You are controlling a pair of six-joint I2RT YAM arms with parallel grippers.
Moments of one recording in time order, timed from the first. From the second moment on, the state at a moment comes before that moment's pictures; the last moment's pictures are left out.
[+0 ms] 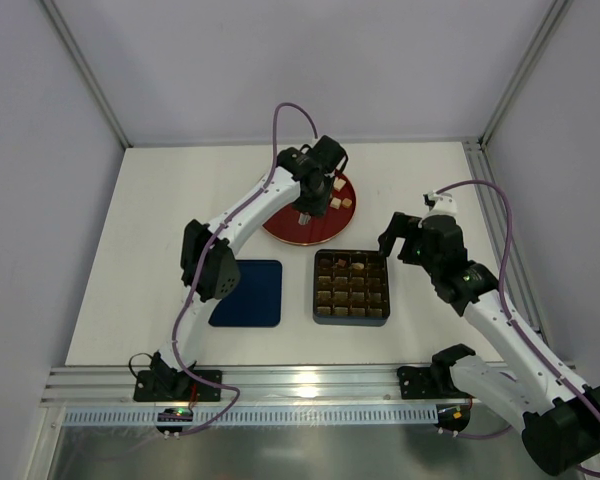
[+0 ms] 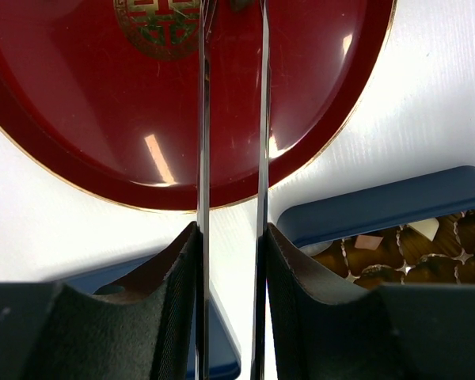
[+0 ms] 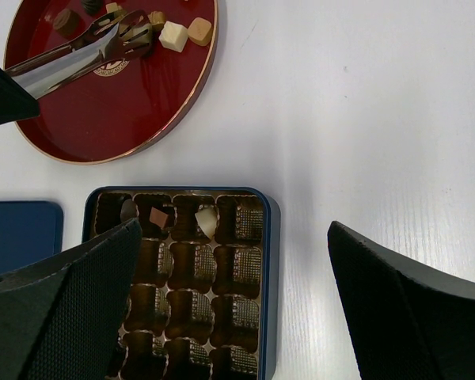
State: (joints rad) left arm -0.73 2.25 2.28 -1.15 -0.20 -0.34; right arm 0.36 0.88 0.71 -0.36 0.18 0.45
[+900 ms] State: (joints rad) left arm -0.73 2.25 2.29 -1.18 -0.22 -0.33; right arm 0.36 0.88 0.71 -0.36 0.18 0.45
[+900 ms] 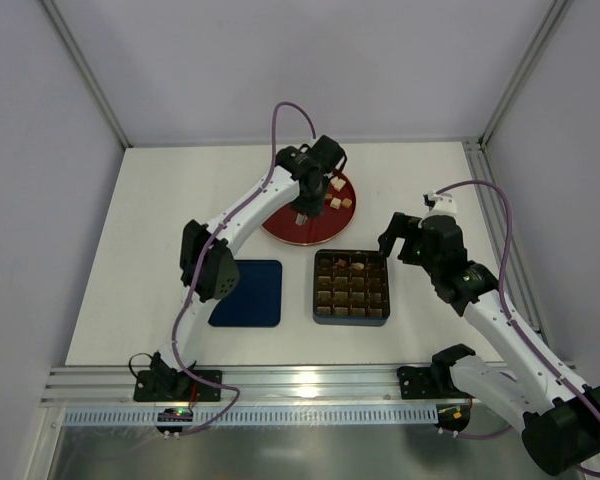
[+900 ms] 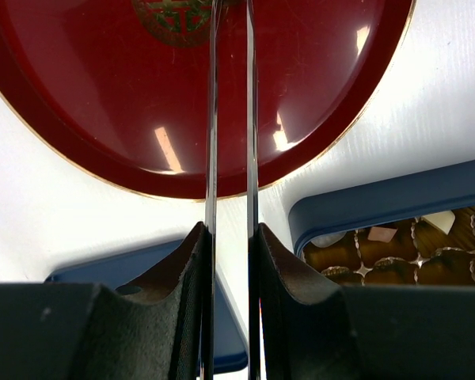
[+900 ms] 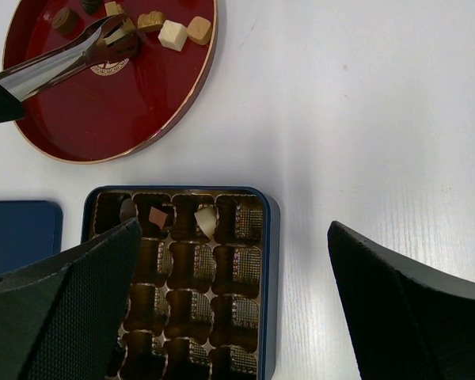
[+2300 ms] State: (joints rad) left arm -1.16 1.92 2.07 -1.20 -0.22 -0.41; right arm 0.28 0.85 0.80 -0.51 0.29 0.45
